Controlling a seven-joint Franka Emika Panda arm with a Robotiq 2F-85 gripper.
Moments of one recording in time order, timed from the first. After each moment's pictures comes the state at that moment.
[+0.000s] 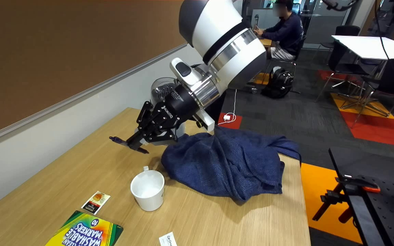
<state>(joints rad) -0.67 0.69 0.78 -1.87 1.42 2.81 -2.60</state>
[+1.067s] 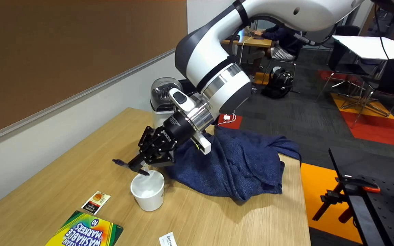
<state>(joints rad) -0.67 0.88 0.79 -1.79 1.39 2.81 -2.60</state>
